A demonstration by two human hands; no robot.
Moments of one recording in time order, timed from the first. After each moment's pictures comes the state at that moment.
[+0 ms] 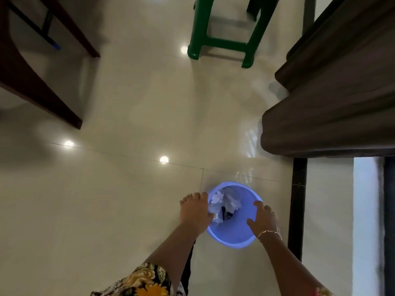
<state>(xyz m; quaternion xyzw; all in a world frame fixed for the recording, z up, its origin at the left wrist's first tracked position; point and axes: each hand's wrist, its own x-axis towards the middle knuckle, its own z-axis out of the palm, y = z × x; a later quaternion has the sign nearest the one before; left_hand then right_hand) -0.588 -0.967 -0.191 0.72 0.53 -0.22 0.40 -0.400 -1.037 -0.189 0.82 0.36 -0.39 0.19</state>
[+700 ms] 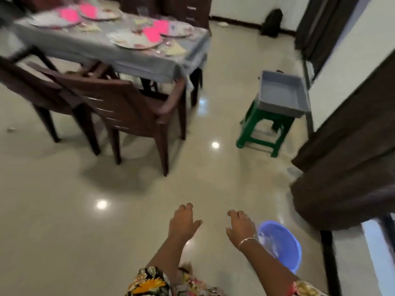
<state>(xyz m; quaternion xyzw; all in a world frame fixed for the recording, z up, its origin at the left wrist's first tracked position) -0.920 -1.075 0.079 0.66 0.68 0.01 0.33 -0.742 -1.093 0.081 0.72 0.66 -0.20 0.11</state>
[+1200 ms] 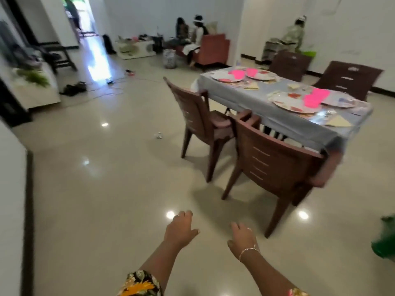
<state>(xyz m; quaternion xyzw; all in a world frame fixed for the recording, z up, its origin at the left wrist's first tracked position) -1.371 -1.097 0.156 0.49 0.83 0.08 0.24 -1.198 -1.009 0.130 0.49 0.85 -0.16 0.11</state>
